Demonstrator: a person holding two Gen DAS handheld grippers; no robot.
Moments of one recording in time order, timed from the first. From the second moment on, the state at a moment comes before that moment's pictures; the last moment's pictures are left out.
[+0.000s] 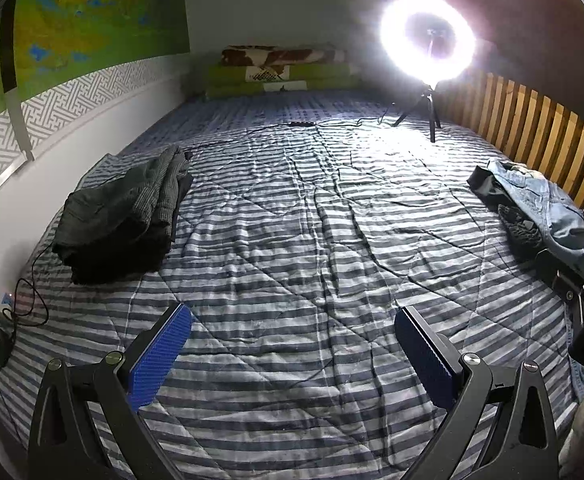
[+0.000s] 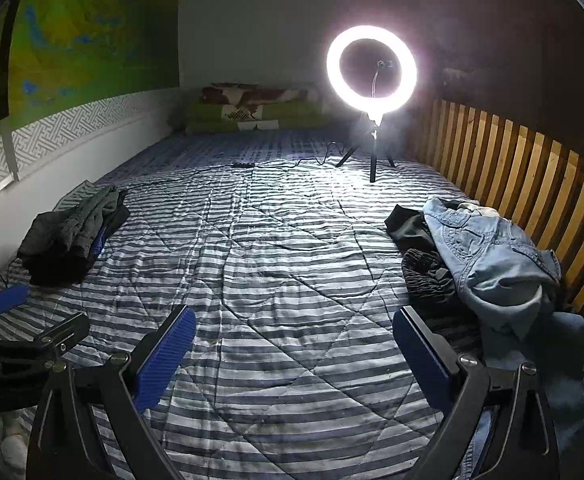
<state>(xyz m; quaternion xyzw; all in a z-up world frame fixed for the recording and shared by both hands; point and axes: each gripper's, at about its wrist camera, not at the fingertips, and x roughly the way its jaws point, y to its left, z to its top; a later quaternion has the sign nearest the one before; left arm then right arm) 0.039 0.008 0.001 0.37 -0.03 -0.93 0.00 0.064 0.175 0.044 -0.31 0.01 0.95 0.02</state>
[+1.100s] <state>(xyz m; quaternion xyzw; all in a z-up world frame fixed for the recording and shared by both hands) 0.027 0.009 -0.009 0.38 -0.03 -0.92 0.00 0.052 0.177 0.031 -0.32 0.01 0.95 0.02</state>
